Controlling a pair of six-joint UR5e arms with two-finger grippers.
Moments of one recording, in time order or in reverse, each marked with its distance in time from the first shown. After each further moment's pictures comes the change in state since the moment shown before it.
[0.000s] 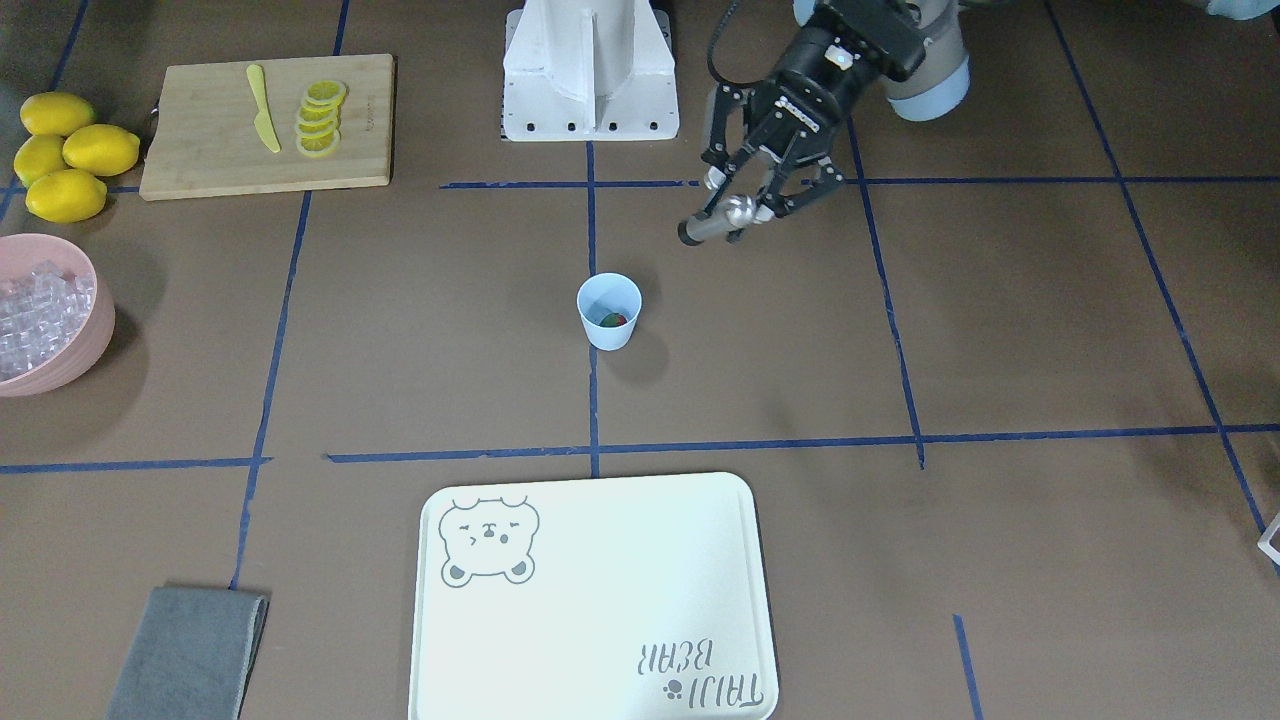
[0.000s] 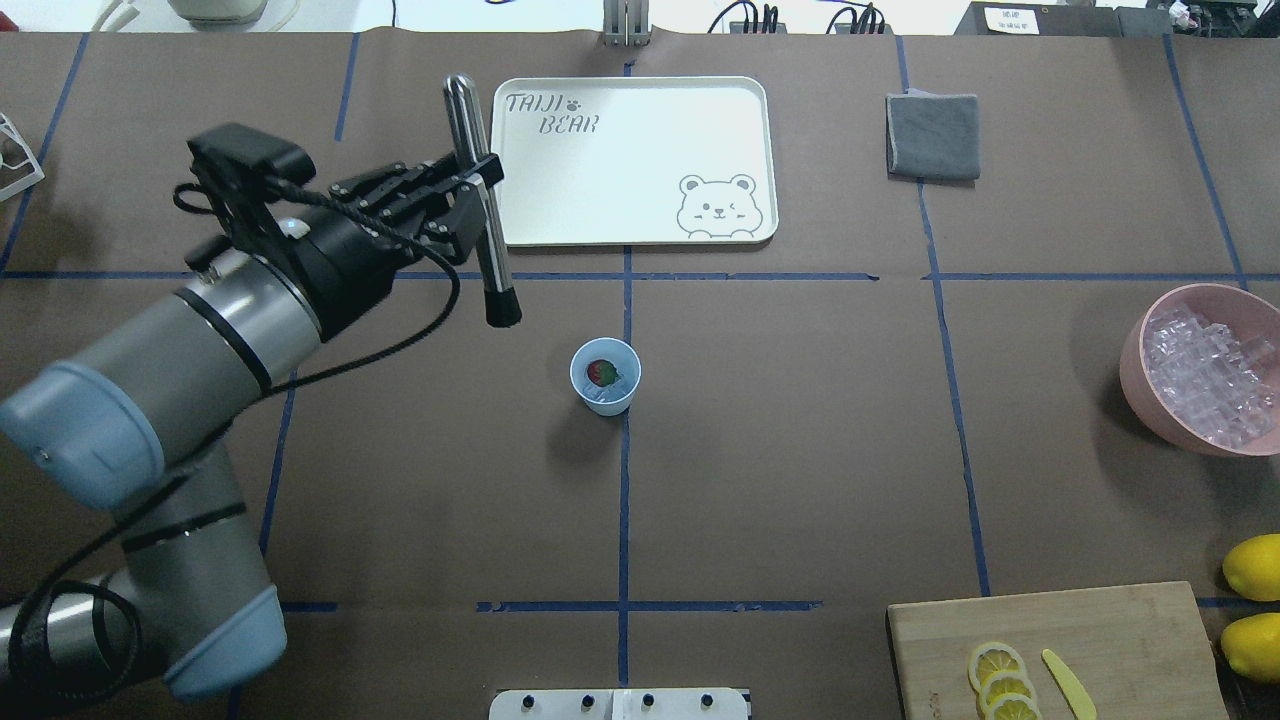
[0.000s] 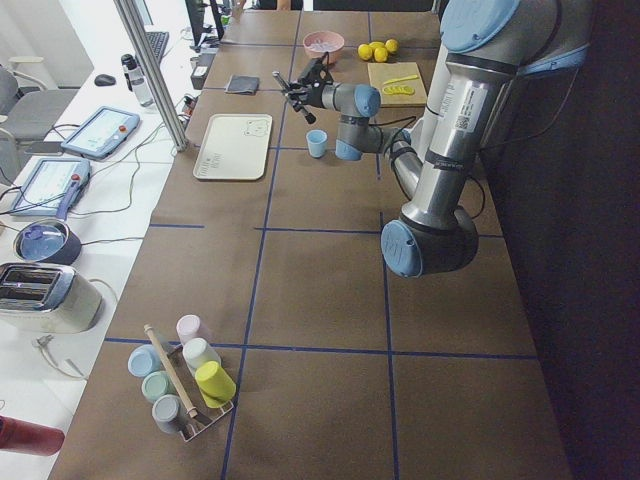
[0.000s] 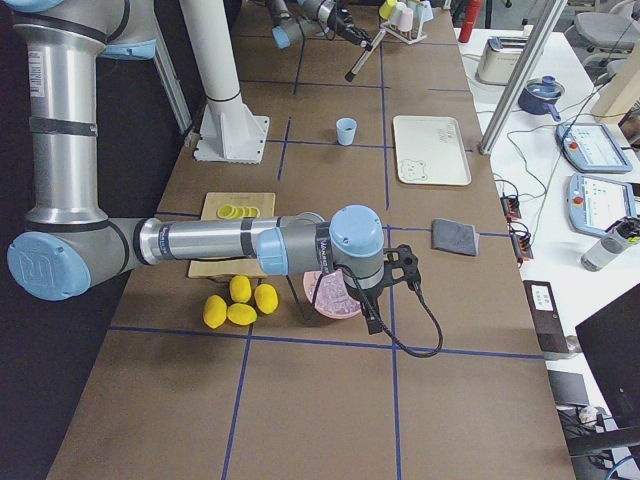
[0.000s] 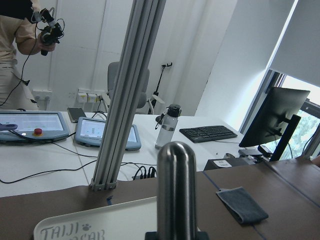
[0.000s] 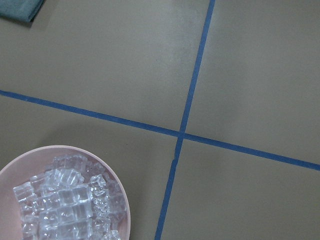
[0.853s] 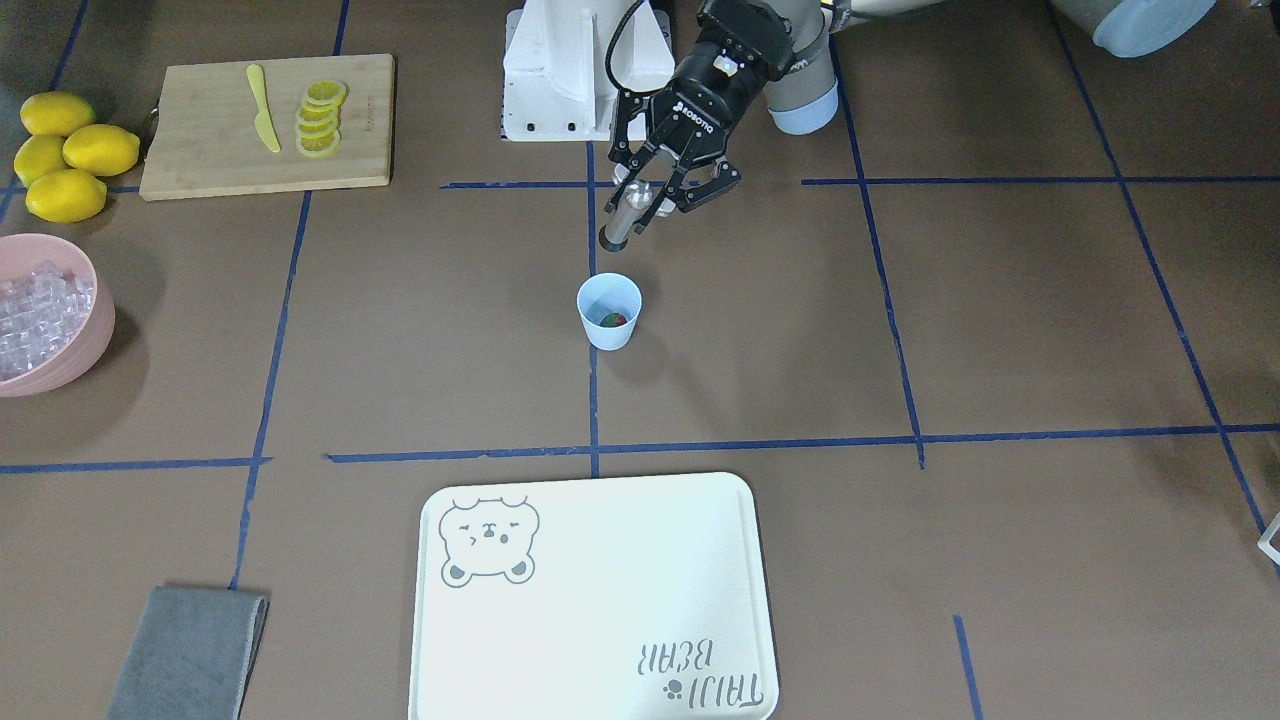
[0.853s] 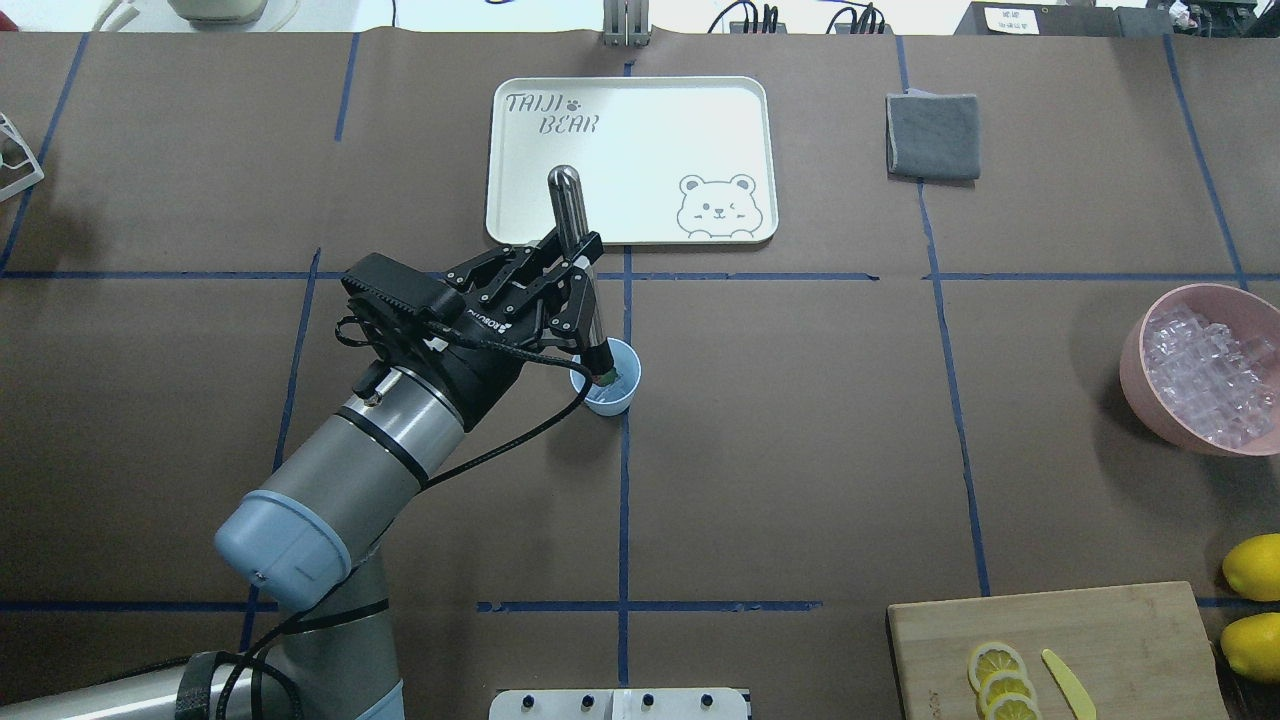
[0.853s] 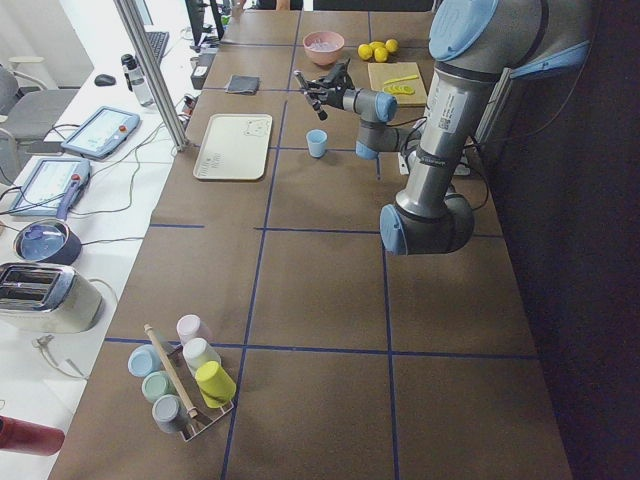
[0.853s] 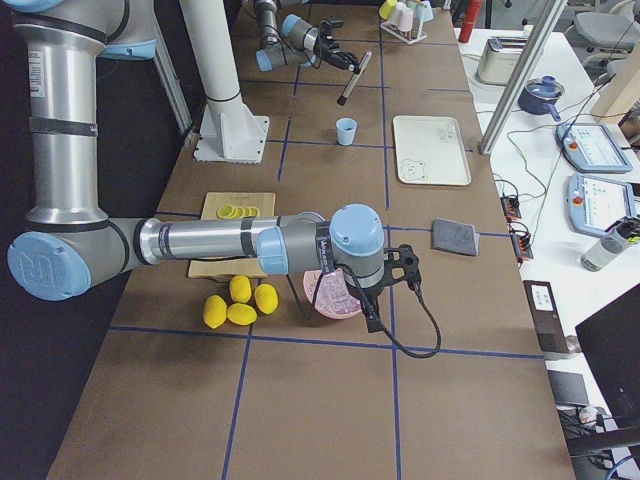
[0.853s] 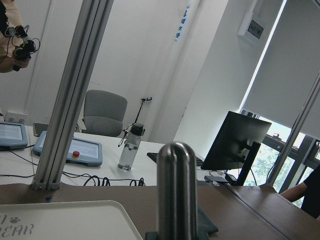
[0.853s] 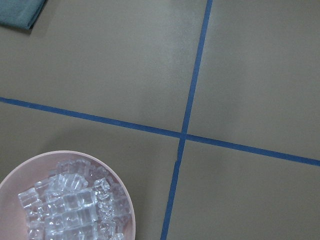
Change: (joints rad) left arm 0.114 -0.145 0.211 -0.147 0.189 0.144; right arm 0.000 0.001 0.000 0.000 0.010 0.038
